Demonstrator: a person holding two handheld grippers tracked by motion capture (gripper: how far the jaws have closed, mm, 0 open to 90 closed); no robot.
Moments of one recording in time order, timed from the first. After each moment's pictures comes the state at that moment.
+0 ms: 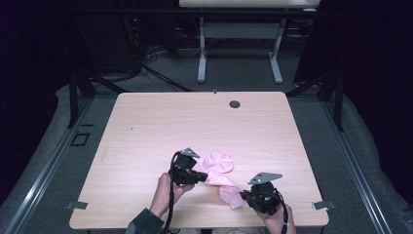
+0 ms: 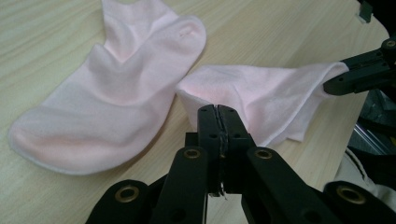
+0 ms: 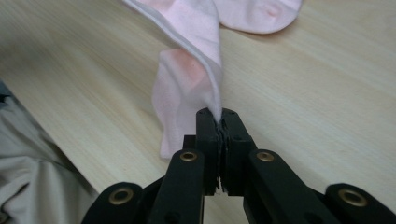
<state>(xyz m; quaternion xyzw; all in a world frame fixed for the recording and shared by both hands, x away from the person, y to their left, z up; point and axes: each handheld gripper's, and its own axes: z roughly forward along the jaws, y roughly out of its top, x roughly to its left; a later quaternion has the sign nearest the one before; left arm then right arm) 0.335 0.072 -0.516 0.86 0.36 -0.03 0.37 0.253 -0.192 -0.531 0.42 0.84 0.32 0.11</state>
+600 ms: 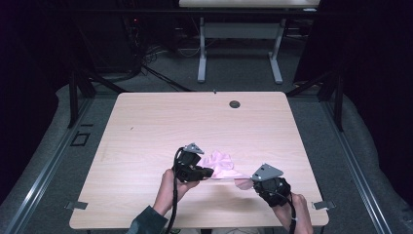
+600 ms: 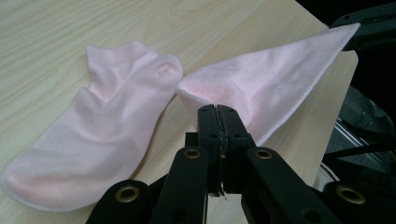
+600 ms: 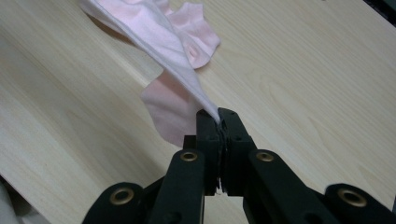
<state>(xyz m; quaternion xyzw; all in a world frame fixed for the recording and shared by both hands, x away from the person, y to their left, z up) 0.334 0.064 -0.501 0.85 0.34 -0.02 0.39 0.249 -0.192 -0.480 0.36 0.86 0.24 0.26</state>
